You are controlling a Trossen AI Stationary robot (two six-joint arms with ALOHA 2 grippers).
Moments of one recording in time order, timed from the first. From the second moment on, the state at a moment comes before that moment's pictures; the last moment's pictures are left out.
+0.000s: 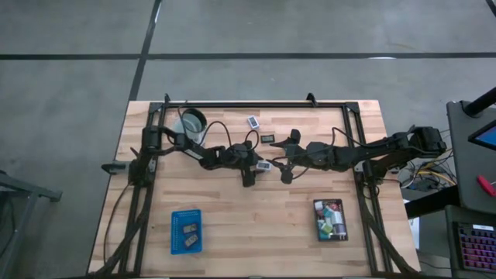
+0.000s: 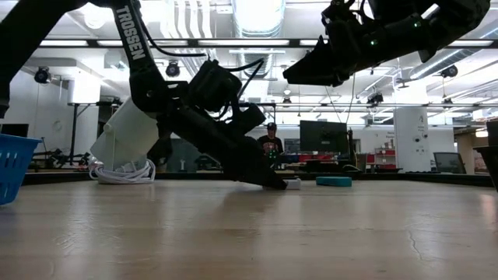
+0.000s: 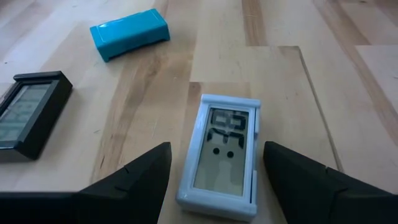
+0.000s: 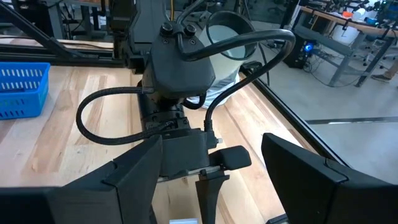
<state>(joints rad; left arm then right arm) 0.15 2.09 0.88 0.63 0.05 0.10 0.00 1.34 0.56 0.53 0.29 -0.05</state>
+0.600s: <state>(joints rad) 0.15 2.10 0.88 0.63 0.08 0.10 0.00 1.34 0.56 0.53 0.29 -0.05</state>
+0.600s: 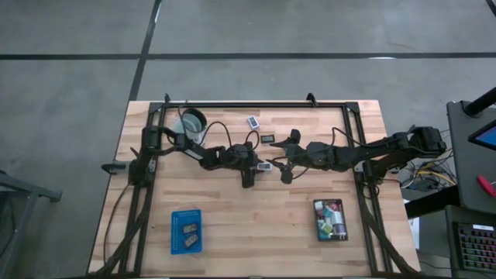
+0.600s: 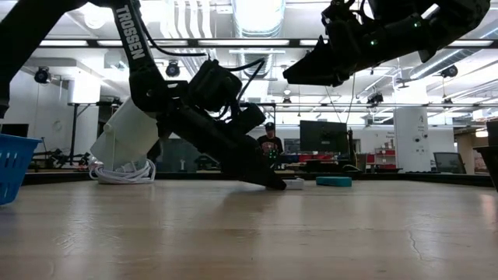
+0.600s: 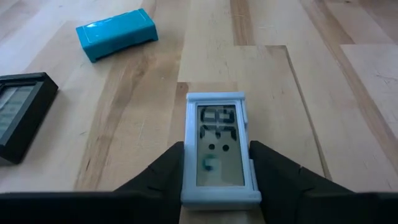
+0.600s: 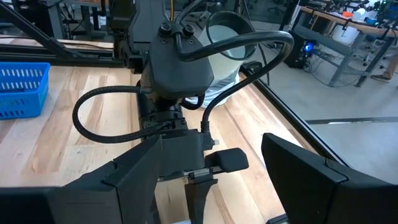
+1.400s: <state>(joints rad) 0.15 2.09 0.88 0.62 0.09 0.10 0.00 1.34 0.56 0.53 0.29 -0.05</state>
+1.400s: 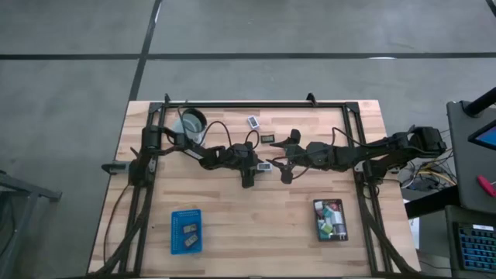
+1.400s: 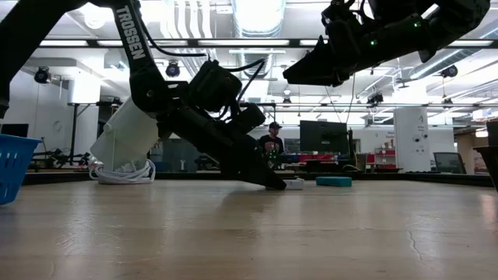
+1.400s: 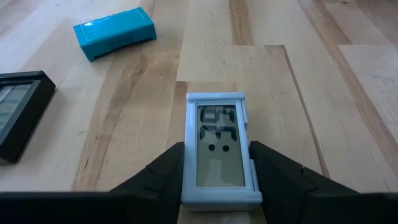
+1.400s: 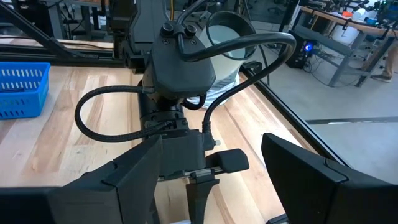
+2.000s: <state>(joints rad) 0.15 1.92 0.88 0.45 0.10 0.10 0.00 1.34 0.56 0.53 0.29 -0.05</state>
